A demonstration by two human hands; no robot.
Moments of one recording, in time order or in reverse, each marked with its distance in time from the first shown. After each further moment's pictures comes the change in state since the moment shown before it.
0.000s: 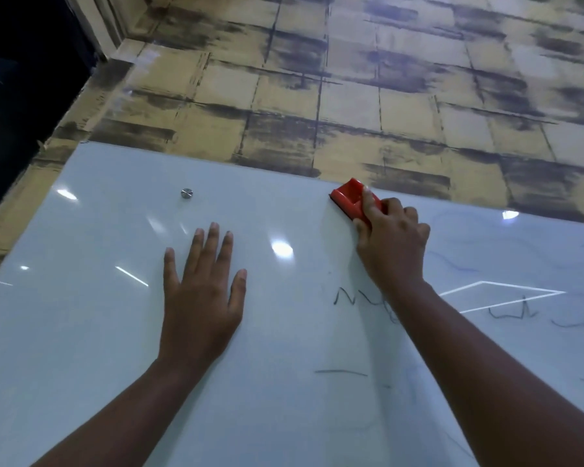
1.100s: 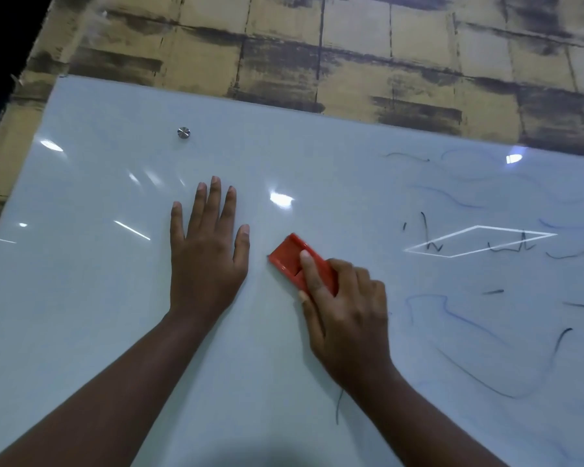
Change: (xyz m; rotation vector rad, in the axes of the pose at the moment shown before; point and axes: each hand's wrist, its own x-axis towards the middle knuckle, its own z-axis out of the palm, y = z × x) left_hand -0.019 -0.001 -0.013 -0.045 -0.040 0.004; right_hand -0.197 -0.045 -0.020 0.153 0.019 -0.320
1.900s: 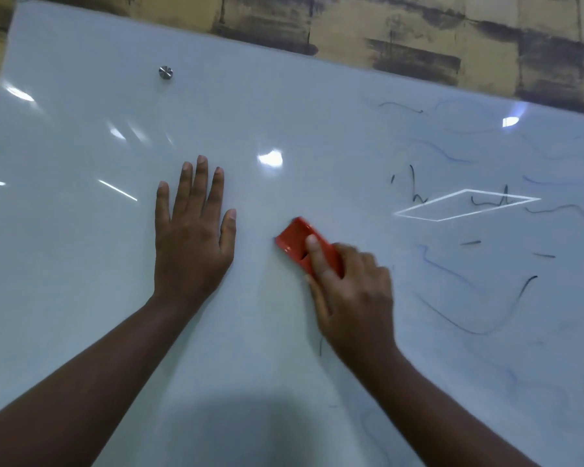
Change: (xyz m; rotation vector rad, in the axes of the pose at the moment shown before) left_hand -0.048 0.000 -0.013 0.012 -0.041 0.046; right_hand -0.043 0.005 -0.029 -0.040 -0.082 0.054
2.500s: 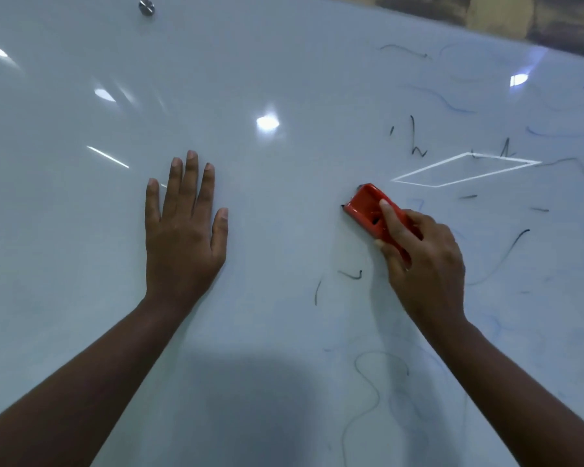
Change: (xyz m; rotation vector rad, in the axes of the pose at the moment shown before) left_hand -0.060 0.001 -0.012 -0.013 -0.048 0.018; right_hand -0.036 0.080 -0.036 0.043 -0.093 0.176
